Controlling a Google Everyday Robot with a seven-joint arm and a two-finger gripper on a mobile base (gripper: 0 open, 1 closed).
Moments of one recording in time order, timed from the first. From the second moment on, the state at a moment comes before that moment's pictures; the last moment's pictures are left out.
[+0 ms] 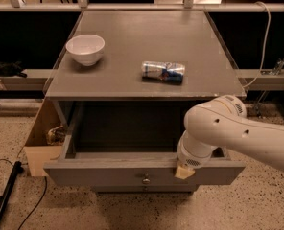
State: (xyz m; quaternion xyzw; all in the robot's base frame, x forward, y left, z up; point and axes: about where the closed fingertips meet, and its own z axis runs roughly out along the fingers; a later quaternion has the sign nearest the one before) arm 0.452 -0.125 0.638 -0.61 0.79 0.02 0.09
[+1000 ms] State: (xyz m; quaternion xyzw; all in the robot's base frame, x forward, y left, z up) arm 0.380 -0.152 0.637 -0.61 0.79 0.02 0.10
